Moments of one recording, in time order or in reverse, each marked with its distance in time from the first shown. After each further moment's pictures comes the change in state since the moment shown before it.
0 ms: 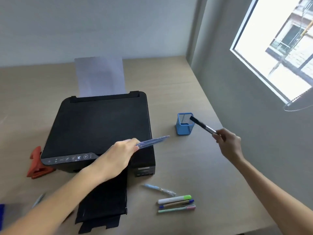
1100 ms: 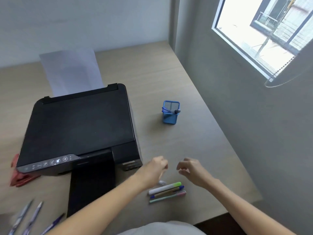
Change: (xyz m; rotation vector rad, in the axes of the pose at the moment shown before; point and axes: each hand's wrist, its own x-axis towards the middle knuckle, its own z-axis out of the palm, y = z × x) left_hand 0.057 0.042 0.166 0.136 -0.339 0.163; right_hand -0.104 0.041 0.063 -0.149 -0.655 -0.231
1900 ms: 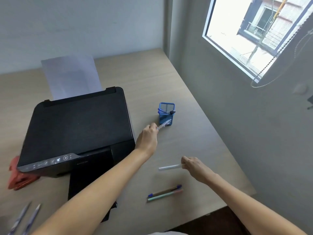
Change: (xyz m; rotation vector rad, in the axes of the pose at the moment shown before) left_hand 0.037 0.013 -0.053 -0.058 0.499 -0.251; right_hand -0.016 0.022 0.002 -0.145 0.026 0.002
